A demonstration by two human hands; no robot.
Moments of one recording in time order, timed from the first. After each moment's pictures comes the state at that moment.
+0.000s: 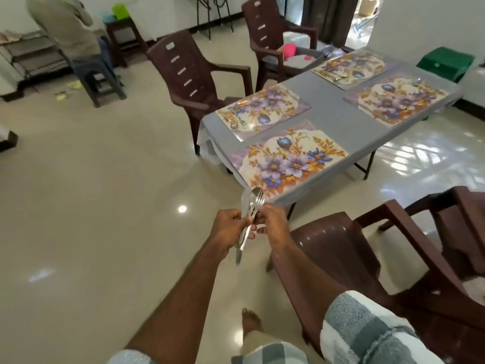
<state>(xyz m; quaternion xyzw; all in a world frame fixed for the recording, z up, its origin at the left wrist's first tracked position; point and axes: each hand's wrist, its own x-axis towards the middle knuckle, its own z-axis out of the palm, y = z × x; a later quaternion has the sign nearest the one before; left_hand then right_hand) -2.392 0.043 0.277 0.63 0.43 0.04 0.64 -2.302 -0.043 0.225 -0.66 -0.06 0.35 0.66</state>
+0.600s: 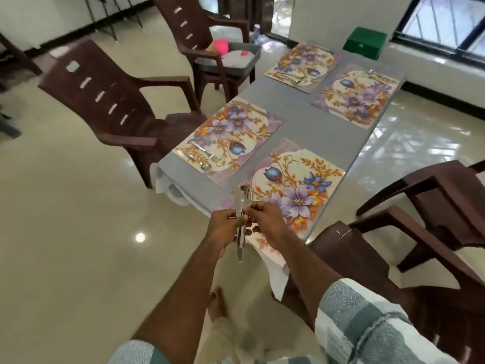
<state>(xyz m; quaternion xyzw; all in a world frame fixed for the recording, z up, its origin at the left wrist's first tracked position) -2.193 0.279 0.228 0.62 0.35 -0.09 0.69 -2.129 0.162 0.198 -0.69 0.03 0.33 0.65</state>
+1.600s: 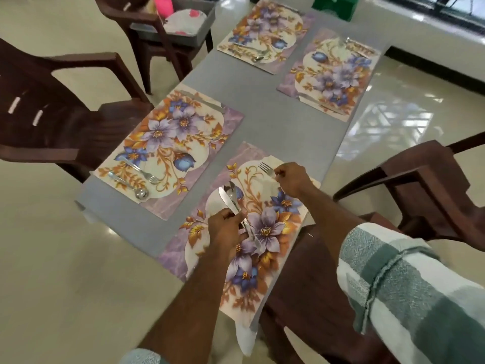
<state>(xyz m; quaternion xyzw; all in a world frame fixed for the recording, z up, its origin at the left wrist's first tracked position) -2.003 0.205 0.137 0.51 0.45 -0.08 0.73 -1.840 0.052 0.137 -0.94 0.00 0.21 0.28</state>
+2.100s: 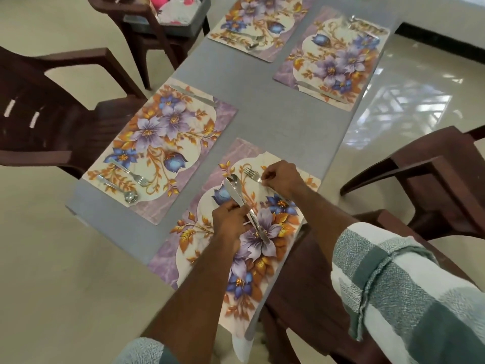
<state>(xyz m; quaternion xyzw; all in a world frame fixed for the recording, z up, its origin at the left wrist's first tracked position) -1.963 0.178 0.123 0.51 0.46 -0.07 0.72 -1.825 0.048 0.100 -0.91 -0.05 0.24 0.33</state>
